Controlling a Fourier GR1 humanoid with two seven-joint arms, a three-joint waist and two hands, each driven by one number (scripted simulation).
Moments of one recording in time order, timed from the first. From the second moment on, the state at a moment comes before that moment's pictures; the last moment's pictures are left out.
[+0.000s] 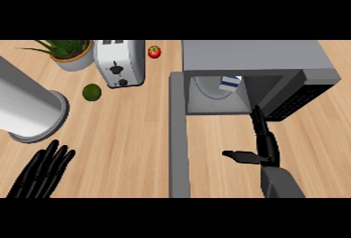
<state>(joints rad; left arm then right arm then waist) 0.44 0.05 -0.05 -2.28 0.14 -0.36 0.05 -0.36 -0.05 -0.22 -0.54 0.03 -0.03 -0.84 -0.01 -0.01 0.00</state>
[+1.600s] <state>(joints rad) -0.11 0.00 -0.52 -1.65 -0.18 -0.32 0.05 0.44 -0.11 -0.10 -1.34 -0.11 0.27 -0.86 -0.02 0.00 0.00</state>
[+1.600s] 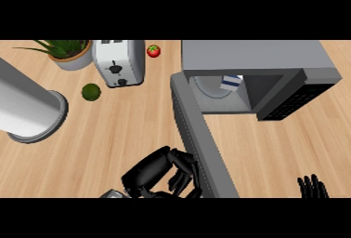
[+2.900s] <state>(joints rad) -0.63 0.01 -0.90 -1.15 0.32 0.42 -0.08 0.57 -0.24 0.03 -1.85 -0.29 0.40 -0.70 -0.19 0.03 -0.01</state>
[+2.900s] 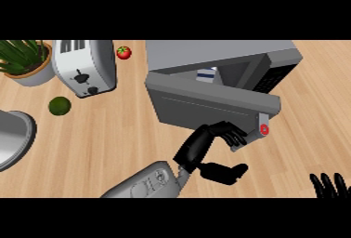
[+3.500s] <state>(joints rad) -0.79 0.00 -0.79 -1.01 0.54 0.53 -0.20 0.60 -0.31 0.06 -1.97 -0.36 0.46 -0.63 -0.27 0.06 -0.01</state>
